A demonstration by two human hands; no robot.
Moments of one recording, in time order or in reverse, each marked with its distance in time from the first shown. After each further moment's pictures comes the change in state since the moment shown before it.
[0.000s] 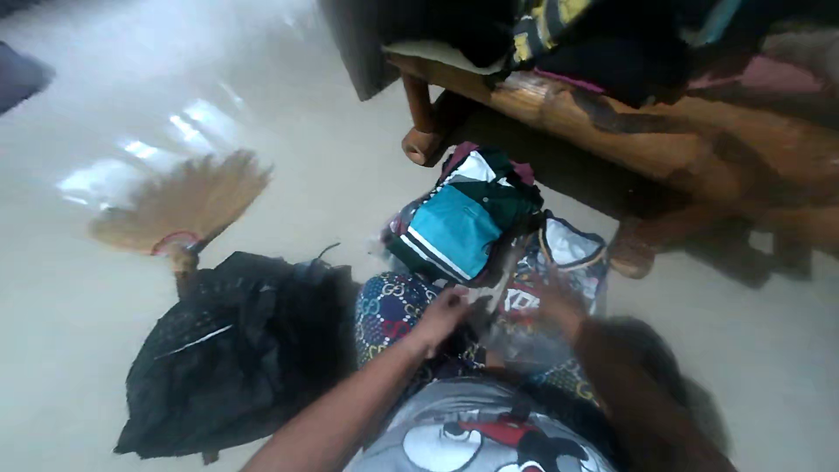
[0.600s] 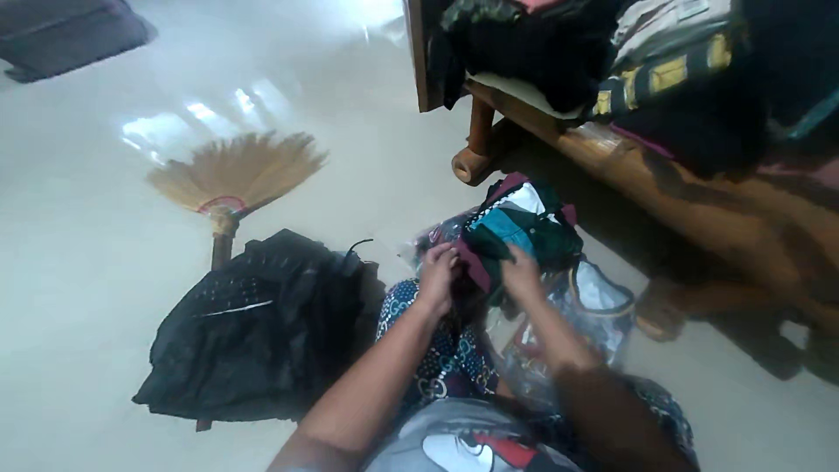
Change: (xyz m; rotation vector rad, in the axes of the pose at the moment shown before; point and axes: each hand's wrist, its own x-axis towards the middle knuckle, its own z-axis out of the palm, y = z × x) left_hand 0.043 0.050 -0.059 -0.533 0.451 0.258; right_hand -0.015 -0.182 -0.085 0.709 0.270 -0.355
